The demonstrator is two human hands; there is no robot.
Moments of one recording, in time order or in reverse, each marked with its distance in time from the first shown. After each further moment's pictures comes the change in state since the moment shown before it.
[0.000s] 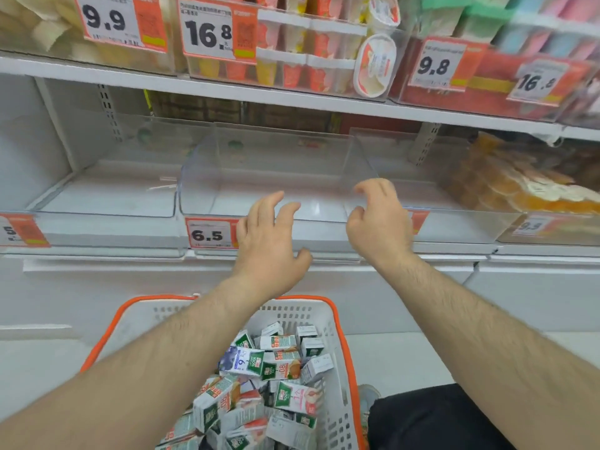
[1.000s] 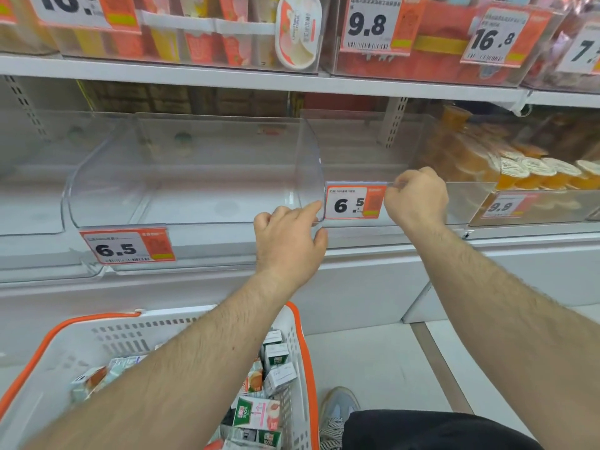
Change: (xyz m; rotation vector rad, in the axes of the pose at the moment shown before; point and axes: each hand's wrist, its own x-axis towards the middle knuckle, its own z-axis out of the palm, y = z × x) left_hand 0.059 0.091 0.095 0.019 -0.006 0.019; right_hand 0.071 0.169 -0.015 -0.116 0.067 0.350
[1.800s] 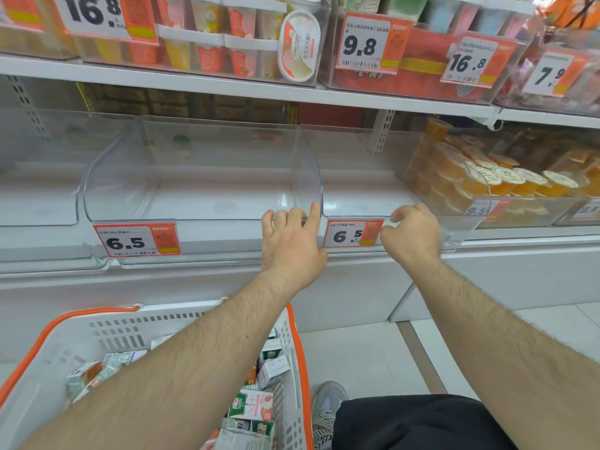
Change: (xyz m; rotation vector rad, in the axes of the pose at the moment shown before) left_hand -0.013 0.009 0.001 0.204 -0.124 0.050; right_hand -0.054 0.022 -0.016 -0.035 -0.095 0.043
